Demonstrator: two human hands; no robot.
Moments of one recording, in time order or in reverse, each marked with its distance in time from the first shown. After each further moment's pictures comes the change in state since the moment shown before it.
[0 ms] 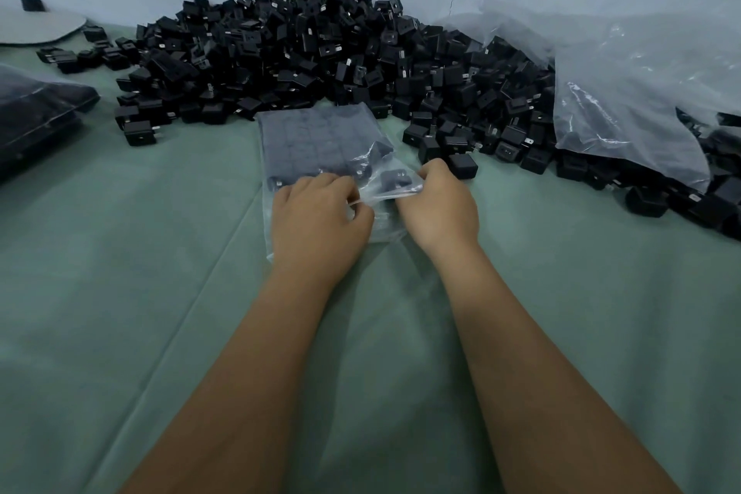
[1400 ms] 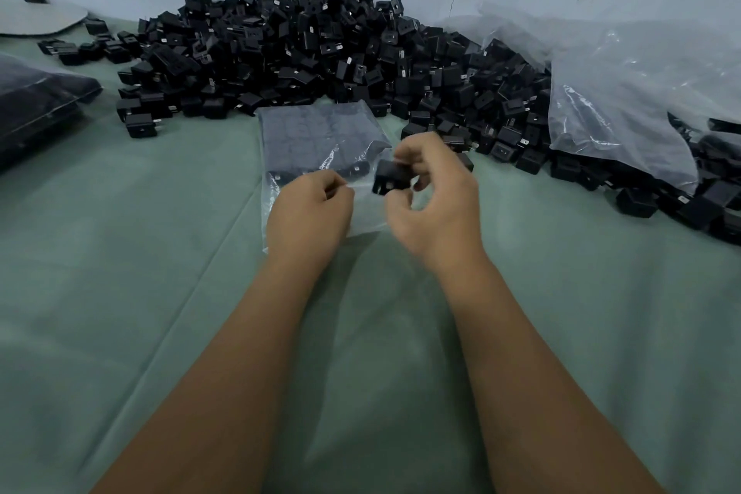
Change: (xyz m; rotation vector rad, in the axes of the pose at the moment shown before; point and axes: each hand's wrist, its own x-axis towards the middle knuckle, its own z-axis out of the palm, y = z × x) left_hand 0.002 -0.002 -0.001 -0.396 -0.022 -0.318; right_hand -0.038 -0.014 -0.026 0.422 0.181 -0.503
